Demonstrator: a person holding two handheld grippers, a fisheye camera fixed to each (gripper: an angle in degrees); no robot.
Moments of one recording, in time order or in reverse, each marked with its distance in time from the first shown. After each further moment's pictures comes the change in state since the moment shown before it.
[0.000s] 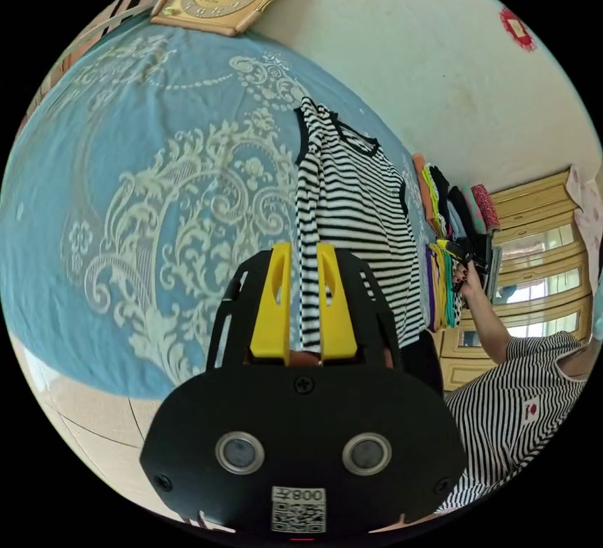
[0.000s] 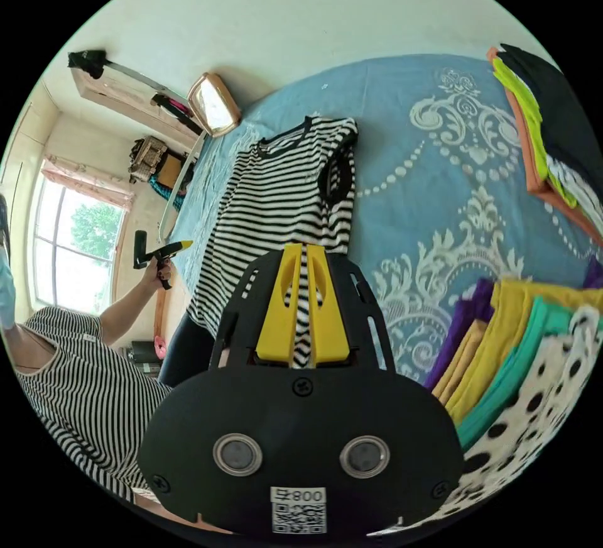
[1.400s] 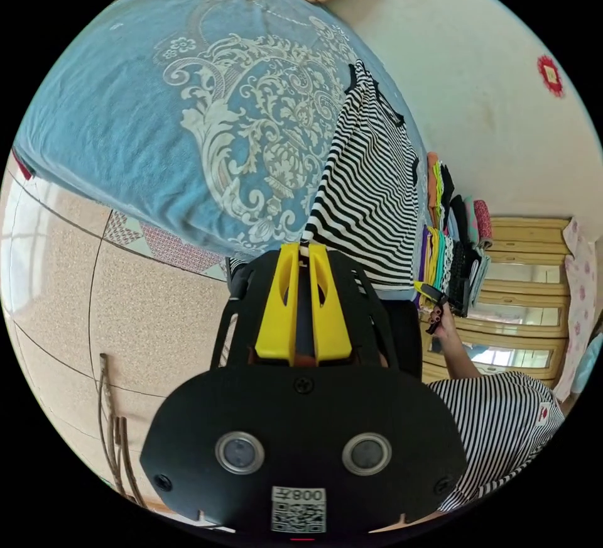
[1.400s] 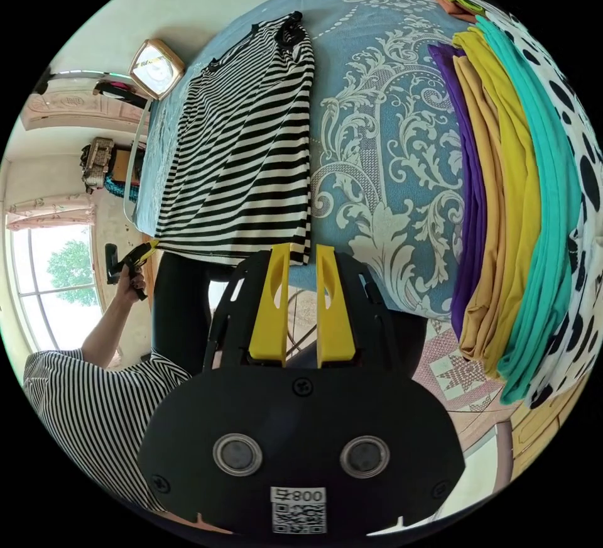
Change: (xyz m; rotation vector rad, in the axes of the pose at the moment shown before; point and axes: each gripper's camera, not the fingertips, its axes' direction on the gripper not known) left arm 0.000 0.292 0.130 -0.044 0.072 -0.239; right arm -0.148 0.149 0.178 -0.180 0.122 0.255
